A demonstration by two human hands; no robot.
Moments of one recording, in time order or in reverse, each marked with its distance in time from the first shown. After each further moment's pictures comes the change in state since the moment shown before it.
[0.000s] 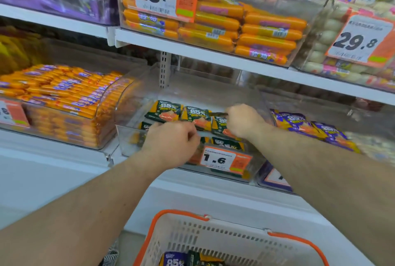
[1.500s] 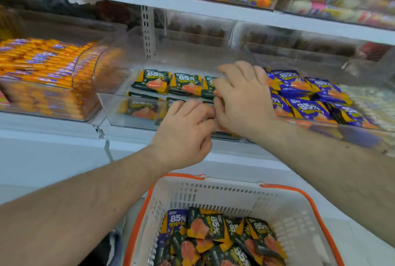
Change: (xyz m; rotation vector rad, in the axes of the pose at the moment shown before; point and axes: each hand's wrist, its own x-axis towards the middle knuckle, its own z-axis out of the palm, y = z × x) left_hand -0.035 0.023 0.058 0.152 0.440 0.730; right_hand -0.102 -0.007 0.012 -0.081 0.840 -0.284
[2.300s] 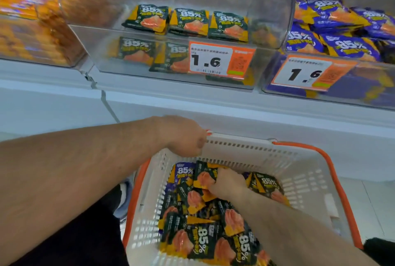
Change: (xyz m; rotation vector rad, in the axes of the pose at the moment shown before) left_hand -0.039 0.025 0.042 -0.144 -1.490 -0.140; right_hand -0.275 -0.128 0.099 0.488 -1.526 0.644
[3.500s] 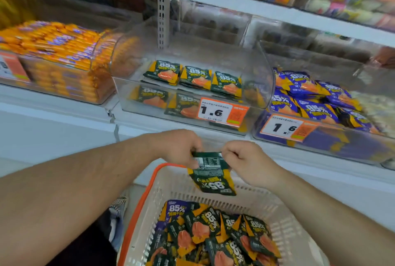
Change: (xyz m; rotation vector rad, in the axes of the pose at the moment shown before) left_hand -0.038 -0.034 -0.028 -0.402 0.353 0.069; right_hand -0.123 -0.037 -0.200 0.338 0.364 -0.511
